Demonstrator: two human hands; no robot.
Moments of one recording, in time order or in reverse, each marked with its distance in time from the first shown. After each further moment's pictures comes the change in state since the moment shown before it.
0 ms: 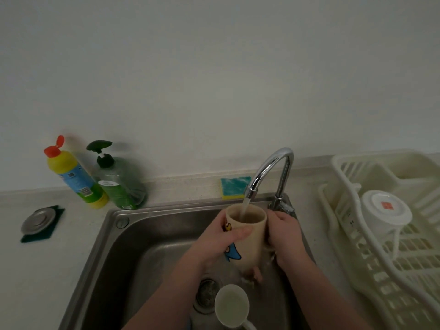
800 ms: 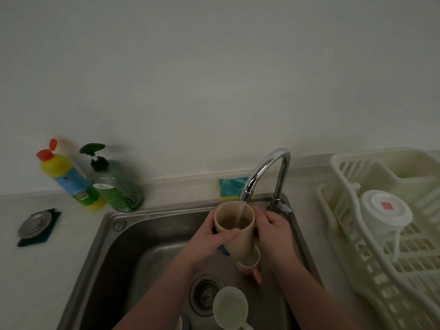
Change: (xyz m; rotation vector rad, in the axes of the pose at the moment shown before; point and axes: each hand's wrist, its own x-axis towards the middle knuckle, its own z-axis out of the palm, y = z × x) left_hand 0.011 -0.012 -0.009 -0.028 0.035 0.085; right_hand -0.001 0.002 0.006 0.075 -0.013 -0.131
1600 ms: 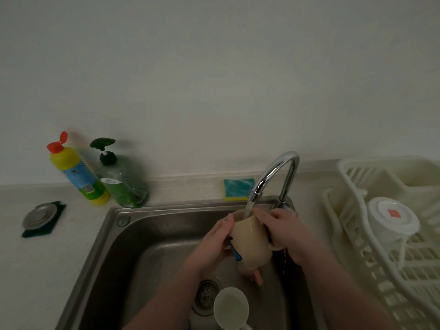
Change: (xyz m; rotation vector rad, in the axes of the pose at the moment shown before) left_hand -0.004 -0.009 0.005 -0.169 0.049 -0.226; right_hand 0.014 -0.026 -0.018 -0.348 -0.276 0.118
